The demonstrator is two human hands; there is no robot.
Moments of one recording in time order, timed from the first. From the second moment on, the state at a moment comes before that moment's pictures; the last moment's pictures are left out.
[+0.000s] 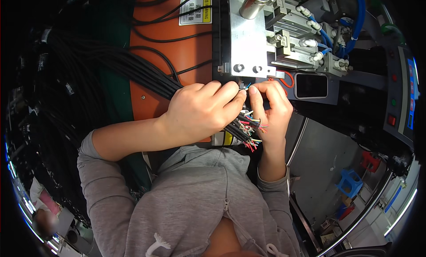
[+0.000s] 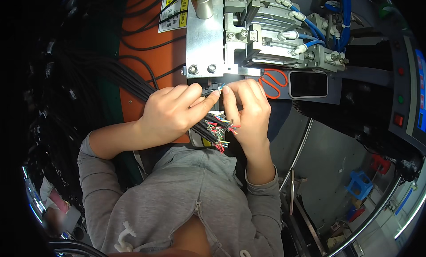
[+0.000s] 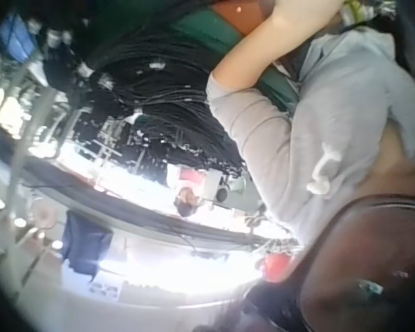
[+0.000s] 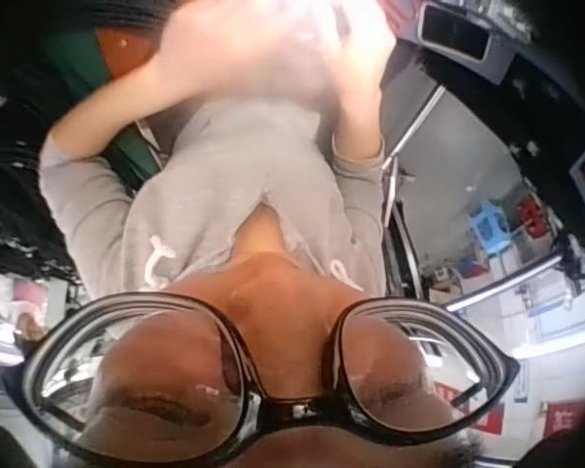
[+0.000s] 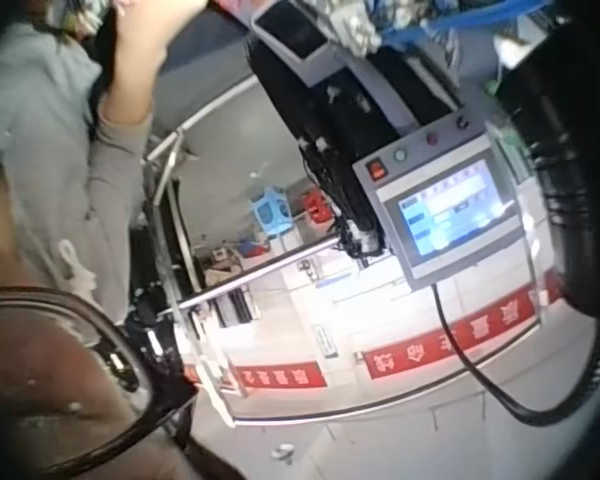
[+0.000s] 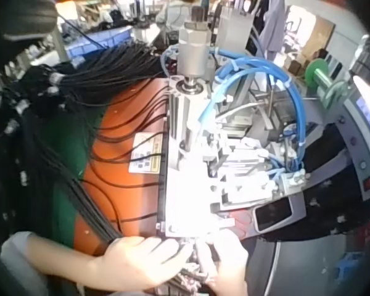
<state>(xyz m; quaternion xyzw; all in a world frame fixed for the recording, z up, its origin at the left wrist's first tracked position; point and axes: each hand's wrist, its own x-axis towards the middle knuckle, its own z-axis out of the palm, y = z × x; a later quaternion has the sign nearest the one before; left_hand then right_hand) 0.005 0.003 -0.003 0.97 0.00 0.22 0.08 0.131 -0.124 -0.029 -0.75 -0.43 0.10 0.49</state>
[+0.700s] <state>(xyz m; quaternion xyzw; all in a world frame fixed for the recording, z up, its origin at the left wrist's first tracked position) 0.009 0.010 -0.007 0.96 -0.01 0.25 0.12 0.129 -0.117 -0.040 -0.71 -0.38 0.13 0.58</state>
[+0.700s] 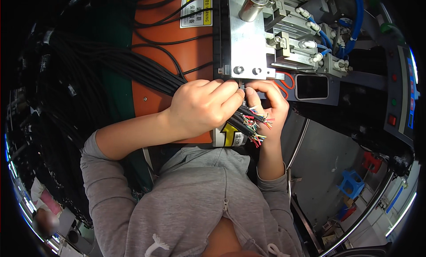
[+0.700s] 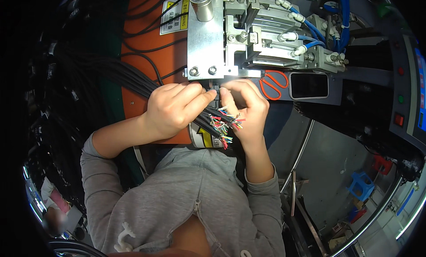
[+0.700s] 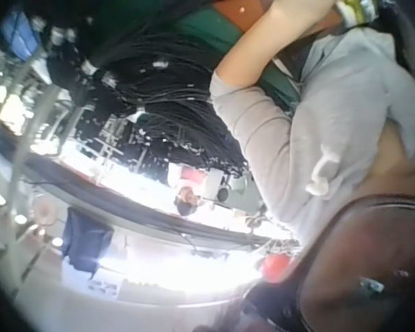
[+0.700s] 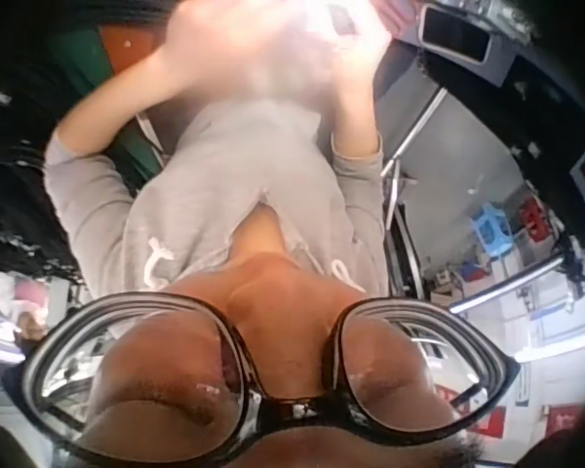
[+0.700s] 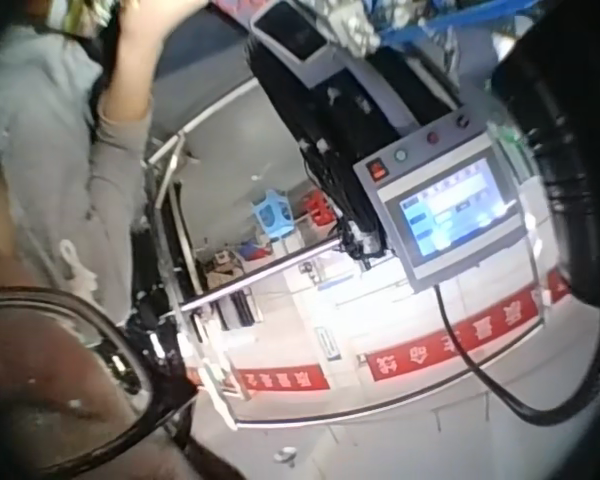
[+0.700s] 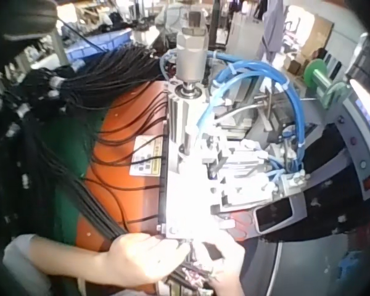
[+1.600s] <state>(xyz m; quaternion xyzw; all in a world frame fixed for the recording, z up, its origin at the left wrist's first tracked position) 0.005 0.021 0.018 0.92 -0.09 0.33 0.18 0.136 -0.130 -0.035 -0.52 -0.48 0.12 0.70</state>
